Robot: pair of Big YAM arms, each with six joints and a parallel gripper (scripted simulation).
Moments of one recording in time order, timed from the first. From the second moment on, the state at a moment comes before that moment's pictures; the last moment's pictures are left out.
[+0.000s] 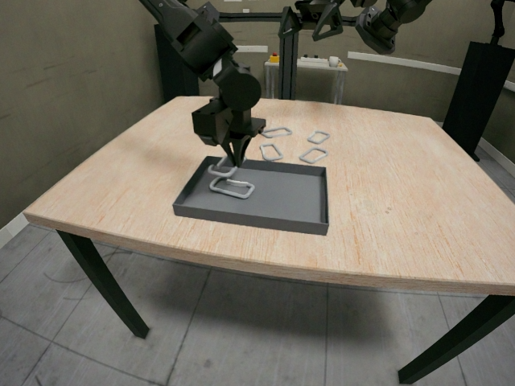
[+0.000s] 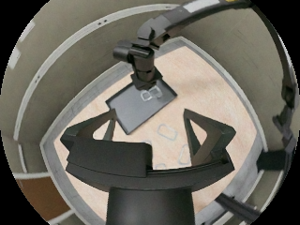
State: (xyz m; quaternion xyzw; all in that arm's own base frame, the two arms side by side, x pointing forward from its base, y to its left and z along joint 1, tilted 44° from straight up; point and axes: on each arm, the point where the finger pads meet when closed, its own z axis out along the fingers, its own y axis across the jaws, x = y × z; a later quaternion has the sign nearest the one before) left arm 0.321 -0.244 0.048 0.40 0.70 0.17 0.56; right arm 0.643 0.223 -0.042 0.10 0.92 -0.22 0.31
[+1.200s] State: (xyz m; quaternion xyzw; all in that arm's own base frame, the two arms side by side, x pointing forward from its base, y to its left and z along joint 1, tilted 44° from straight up) left arm 0.323 -0.246 0.056 0.37 0.70 0.17 0.59; right arm 0.660 0.336 -0.106 0.09 0.92 -0.22 0.30
